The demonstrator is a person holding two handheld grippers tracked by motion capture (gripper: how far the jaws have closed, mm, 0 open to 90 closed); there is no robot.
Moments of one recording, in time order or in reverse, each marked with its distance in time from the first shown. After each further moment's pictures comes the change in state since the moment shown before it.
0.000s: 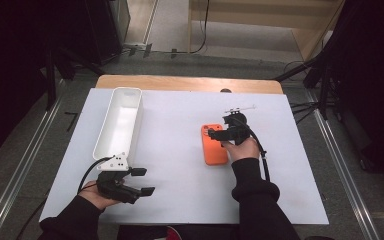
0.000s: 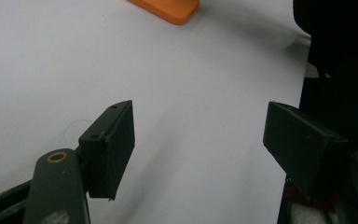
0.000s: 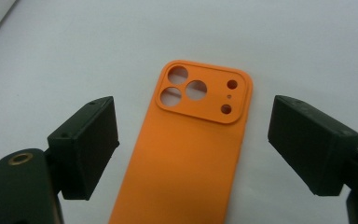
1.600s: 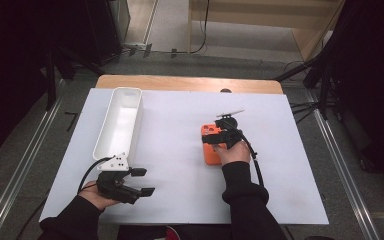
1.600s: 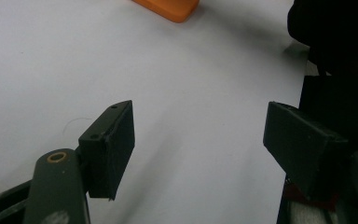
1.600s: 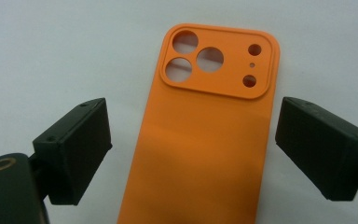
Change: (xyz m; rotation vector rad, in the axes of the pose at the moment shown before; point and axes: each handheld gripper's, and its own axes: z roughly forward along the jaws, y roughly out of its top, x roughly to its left) left arm 0.000 0.000 0.000 0.009 0.000 0.002; right arm 0.016 -0.005 0.023 0.107 -0.059 0.049
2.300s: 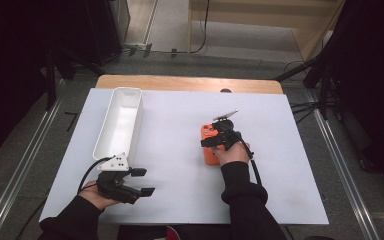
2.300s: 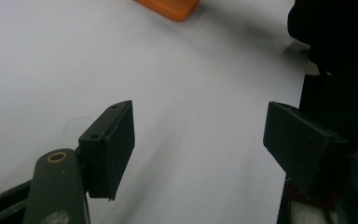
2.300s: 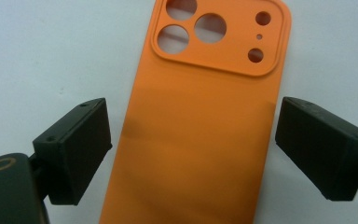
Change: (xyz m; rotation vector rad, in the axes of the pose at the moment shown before) left arm 0.000 0.000 0.000 0.002 0.000 0.000; right arm 0.005 -0.001 0.011 0.100 -0.058 -0.040
